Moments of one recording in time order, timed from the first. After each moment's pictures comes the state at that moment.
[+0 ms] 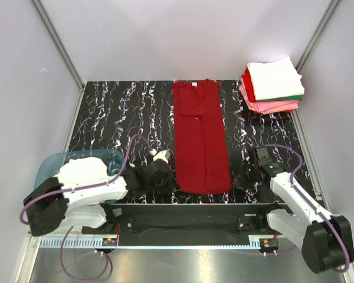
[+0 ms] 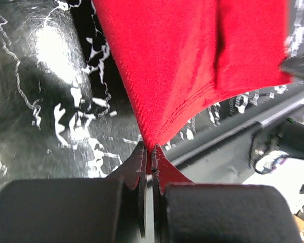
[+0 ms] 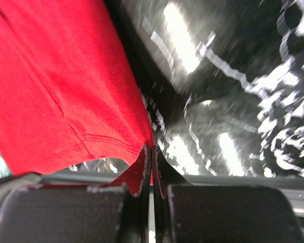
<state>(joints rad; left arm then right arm) -1.03 1.23 0.55 -0.16 -0.02 -1.06 0.25 0.98 0.51 -0.68 -0.21 0.83</state>
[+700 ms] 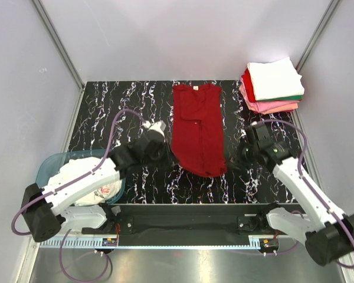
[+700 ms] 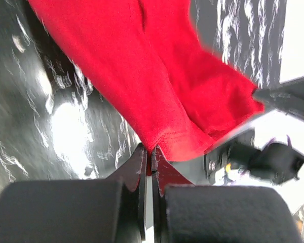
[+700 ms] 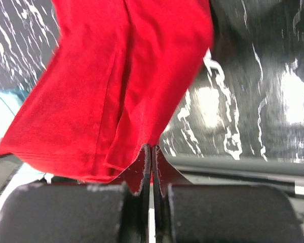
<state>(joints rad) -0.90 1.15 0.92 -0.50 -0.04 -0.94 0.38 0.99 0.87 -0.86 -0.18 0.87</state>
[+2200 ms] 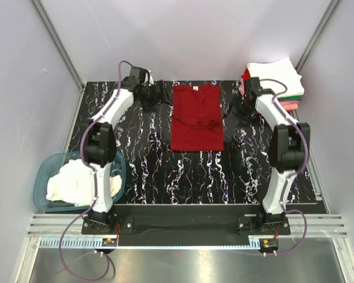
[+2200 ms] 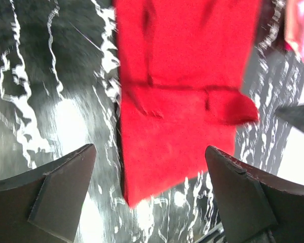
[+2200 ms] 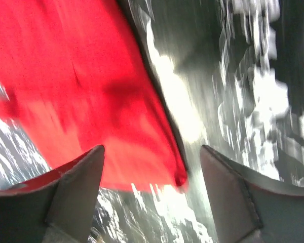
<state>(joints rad) -0.25 2.19 1.96 -0.68 0.43 -0.54 0.09 2.09 1.77 -0.80 -0.18 0.57</state>
